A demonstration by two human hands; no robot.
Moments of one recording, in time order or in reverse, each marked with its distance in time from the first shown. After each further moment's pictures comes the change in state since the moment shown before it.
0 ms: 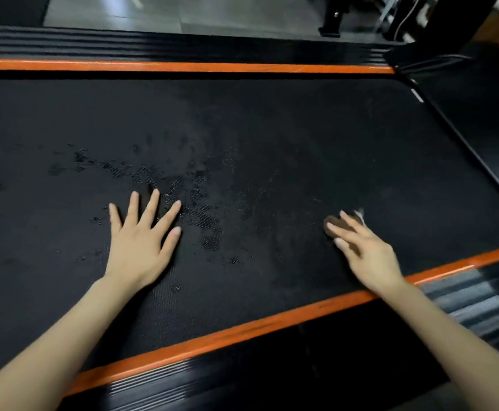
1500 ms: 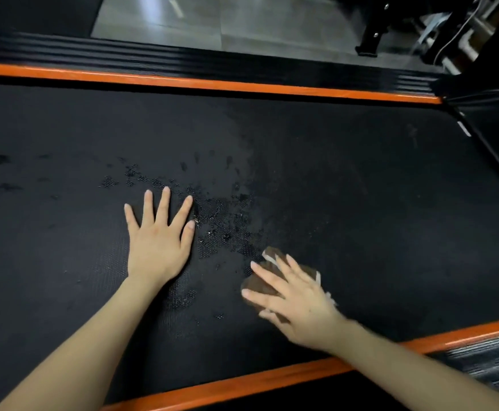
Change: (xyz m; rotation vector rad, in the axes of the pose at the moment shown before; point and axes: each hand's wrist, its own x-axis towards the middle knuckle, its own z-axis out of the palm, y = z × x) left_hand 0.027 -0.043 0.000 0.023 0.012 -0.209; right_hand 0.002 -0.127 0.077 -0.192 -0.206 -0.897
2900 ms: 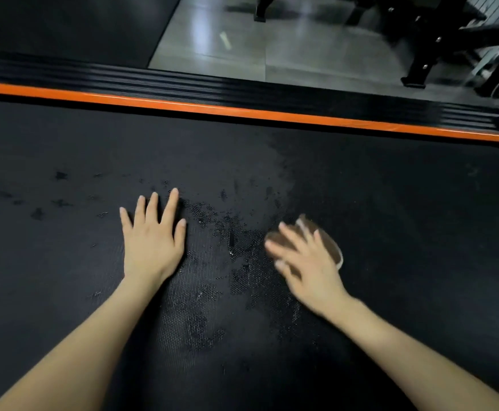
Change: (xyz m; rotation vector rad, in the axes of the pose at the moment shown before) left_hand 0.033 -0.058 -0.013 -0.070 0.136 -0.219; right_hand 0.107 0.062 0.021 0.120 0.163 0.282
